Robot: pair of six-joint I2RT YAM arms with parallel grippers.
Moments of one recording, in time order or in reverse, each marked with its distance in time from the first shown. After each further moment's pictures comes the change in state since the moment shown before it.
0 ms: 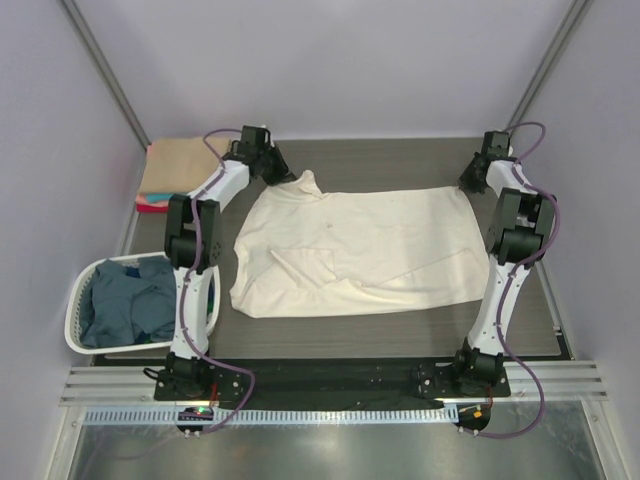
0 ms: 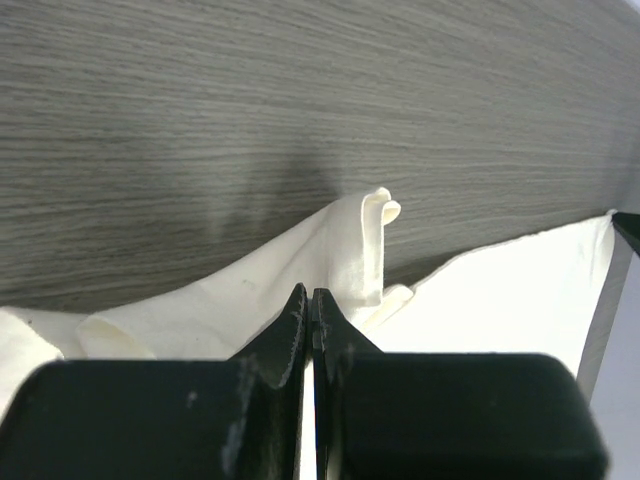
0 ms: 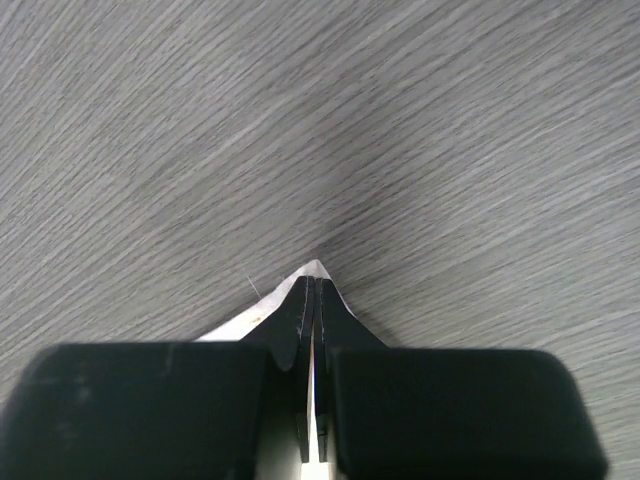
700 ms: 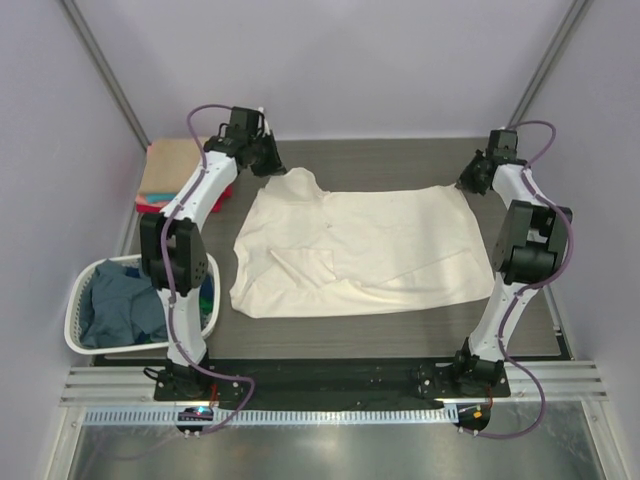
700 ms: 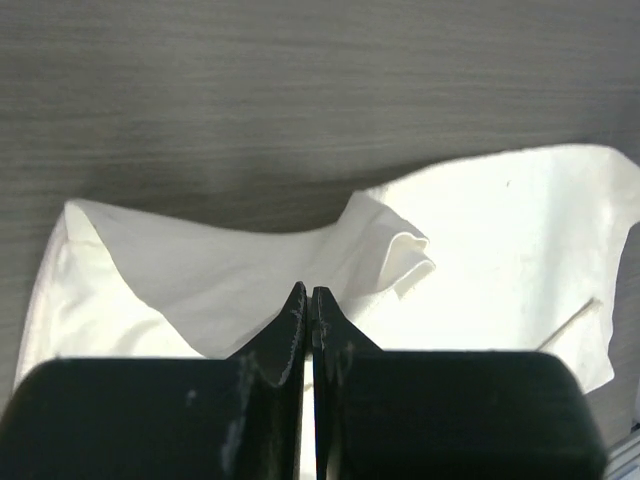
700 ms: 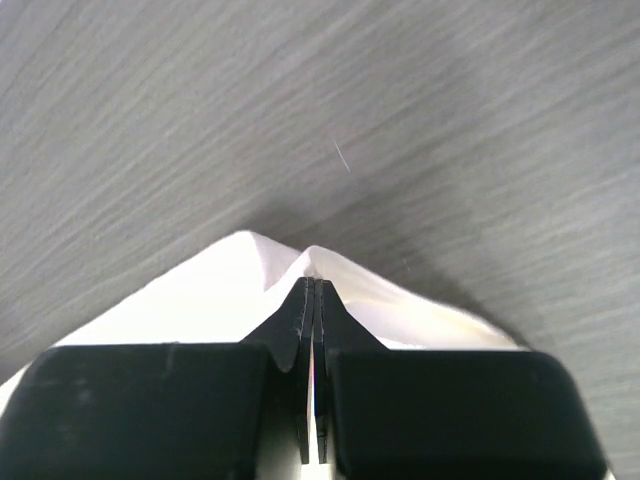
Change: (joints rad) left arm -0.024 -0.266 0.018 -0.301 -0.095 0.182; right arm 0.005 -0.257 -0.205 0.004 -0.113 0.025
